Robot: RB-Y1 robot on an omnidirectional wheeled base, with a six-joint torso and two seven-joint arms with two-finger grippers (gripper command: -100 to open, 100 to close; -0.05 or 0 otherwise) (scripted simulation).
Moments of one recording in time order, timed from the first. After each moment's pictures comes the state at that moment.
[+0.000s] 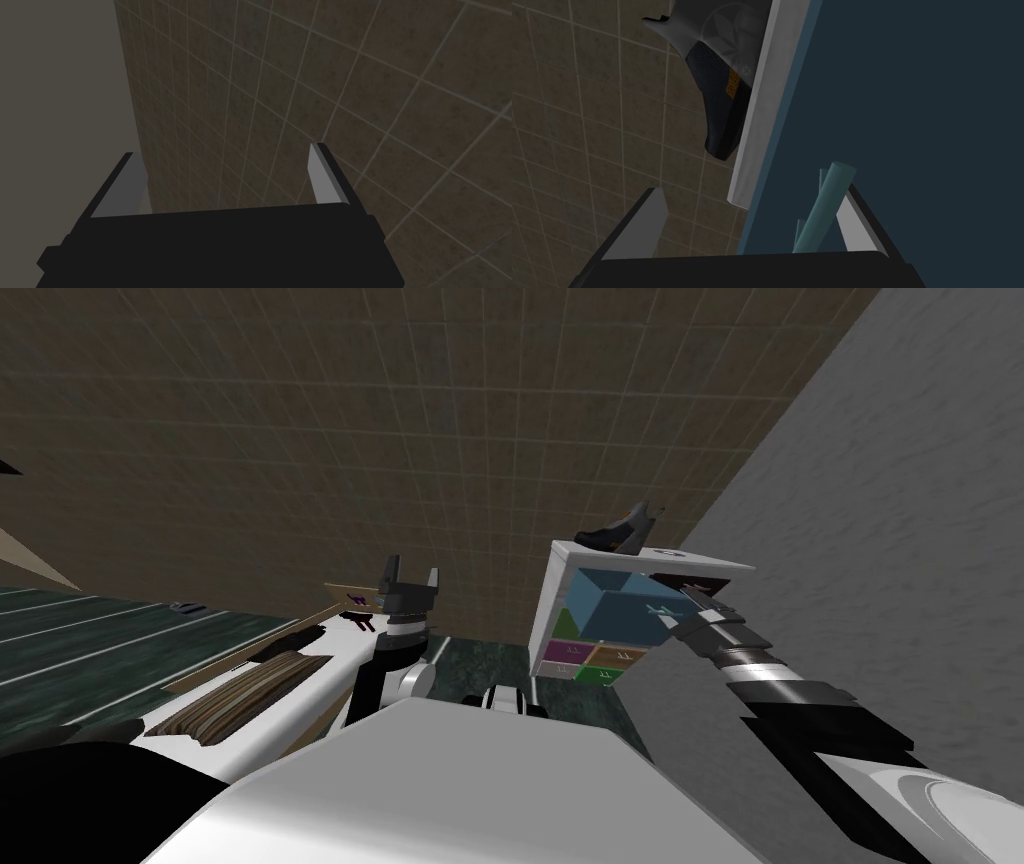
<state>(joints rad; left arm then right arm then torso) 0.46 -0.01 -0.06 -2.40 0.09 -0.46 0.14 0.70 -0.68 -0.64 -2.34 0.97 -0.15 1.41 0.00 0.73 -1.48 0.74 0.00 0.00</state>
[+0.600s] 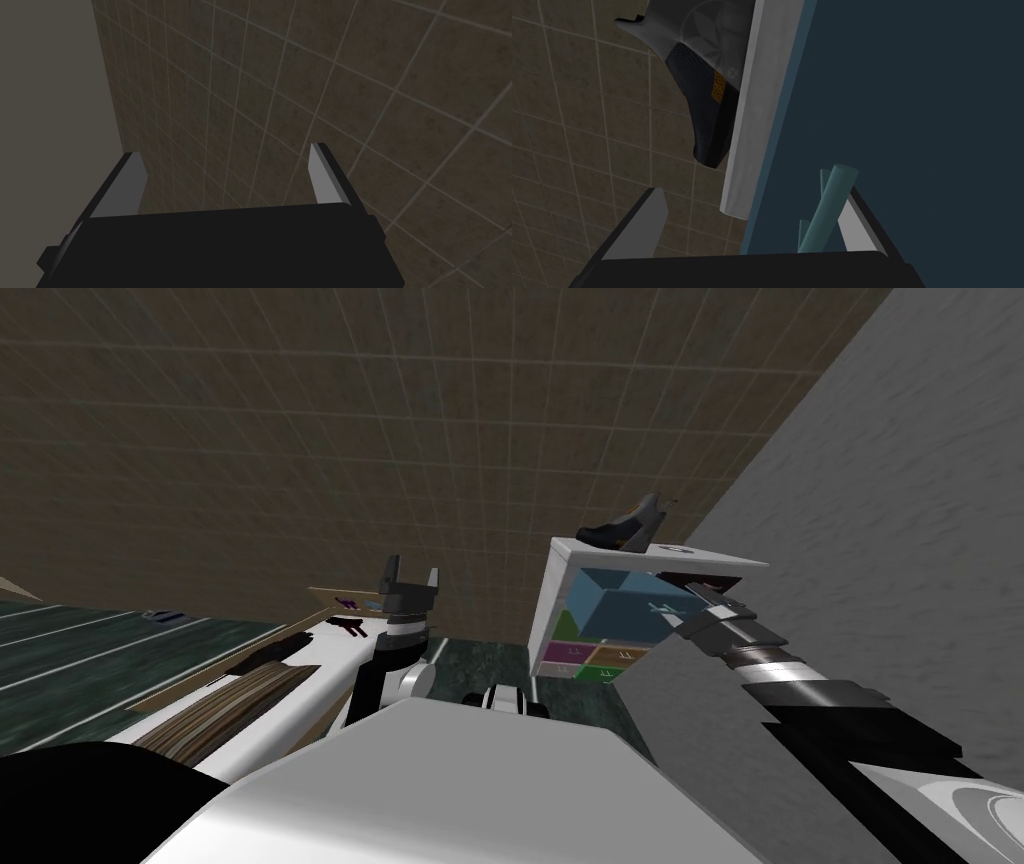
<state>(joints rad) 0.46 -0.01 -0.06 -2.40 0.09 -0.46 0.14 0.76 -0.74 -0.70 -2.36 0.92 -0.16 1.34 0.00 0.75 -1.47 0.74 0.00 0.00</state>
